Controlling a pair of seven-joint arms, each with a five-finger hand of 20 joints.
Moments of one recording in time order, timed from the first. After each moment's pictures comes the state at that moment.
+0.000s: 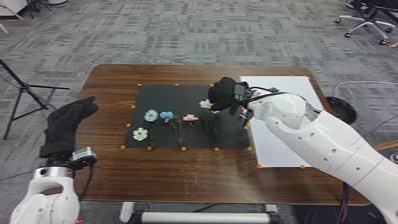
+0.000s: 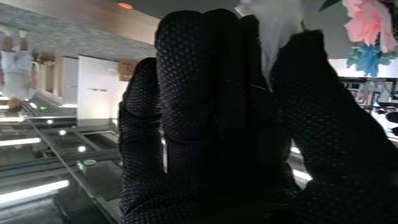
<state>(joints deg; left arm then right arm) 115.5 -65.6 -100.2 -106.9 63.1 8.1 18.2 -48.8 -53.9 33.9 -80.6 -133.6 -3.0 -13.1</state>
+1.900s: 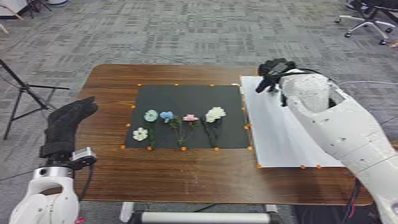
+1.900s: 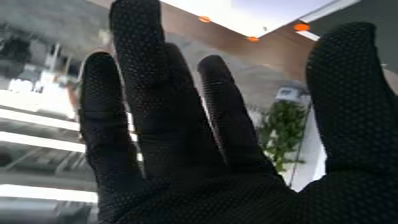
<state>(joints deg) 115.5 -65.6 -100.4 -106.9 63.1 7.8 18.1 -51.7 -56.8 51.4 -73.6 -152.1 -18.7 5.8</state>
